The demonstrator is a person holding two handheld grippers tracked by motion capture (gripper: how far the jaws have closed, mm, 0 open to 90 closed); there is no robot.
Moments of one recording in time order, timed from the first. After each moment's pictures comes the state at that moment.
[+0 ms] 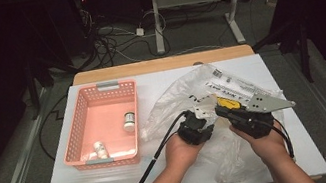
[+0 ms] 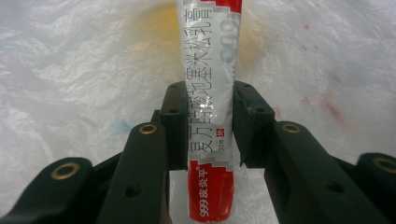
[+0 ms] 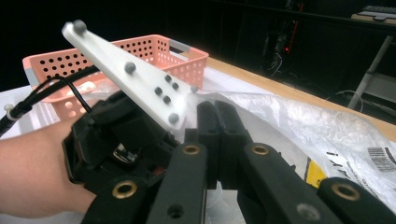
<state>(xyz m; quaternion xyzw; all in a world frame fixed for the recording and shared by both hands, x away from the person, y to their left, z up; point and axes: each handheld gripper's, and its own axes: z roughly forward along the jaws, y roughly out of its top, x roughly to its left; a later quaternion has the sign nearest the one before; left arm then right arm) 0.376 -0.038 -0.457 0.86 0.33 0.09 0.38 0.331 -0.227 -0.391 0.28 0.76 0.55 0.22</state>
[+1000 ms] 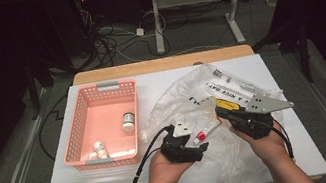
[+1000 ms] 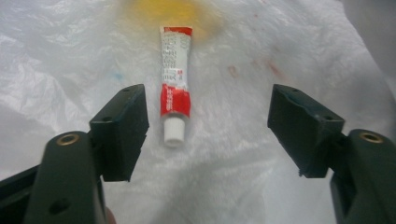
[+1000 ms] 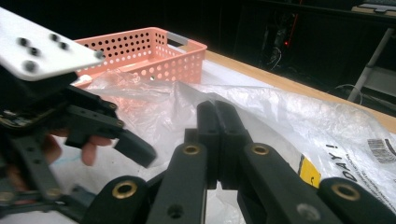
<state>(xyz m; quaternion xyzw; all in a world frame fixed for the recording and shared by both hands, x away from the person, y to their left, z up) 0.326 0.023 -0.444 0.85 0.30 0.06 0.42 0.331 -0.228 -0.395 0.29 0.76 0.54 0.22</state>
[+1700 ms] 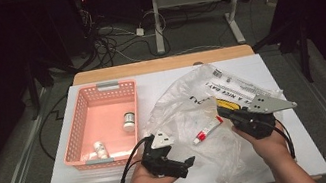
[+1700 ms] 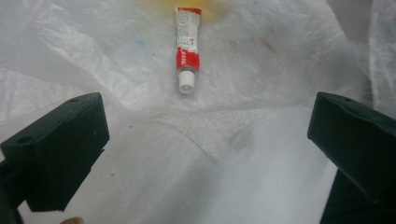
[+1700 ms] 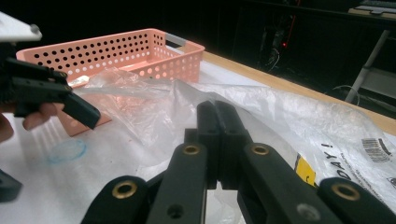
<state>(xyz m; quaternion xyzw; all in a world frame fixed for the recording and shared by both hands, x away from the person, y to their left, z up) 0.299 0.072 -0.426 0.85 0.32 0.06 0.42 0.330 -0.232 -0.394 0.29 0.76 0.54 0.22</state>
